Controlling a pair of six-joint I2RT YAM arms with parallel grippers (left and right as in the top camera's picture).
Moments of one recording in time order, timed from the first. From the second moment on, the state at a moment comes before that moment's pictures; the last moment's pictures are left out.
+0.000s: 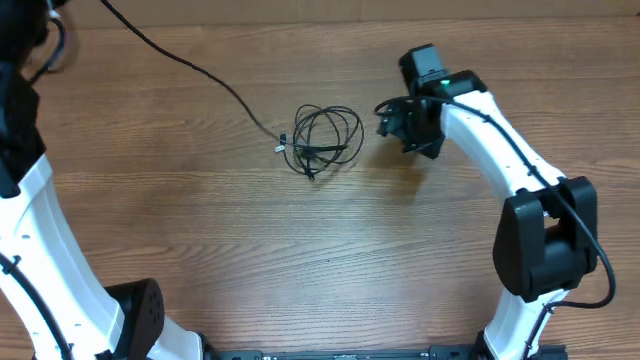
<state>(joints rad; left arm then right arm) 0.16 1.75 2.67 -1.04 0.23 -0.52 0.28 1.98 1.60 -0.95 -0.06 0.70</state>
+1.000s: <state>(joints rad) 0.39 1.72 2.68 -0.81 0.58 -0.50 0.21 1.98 1.60 -0.95 -0.47 0.38</state>
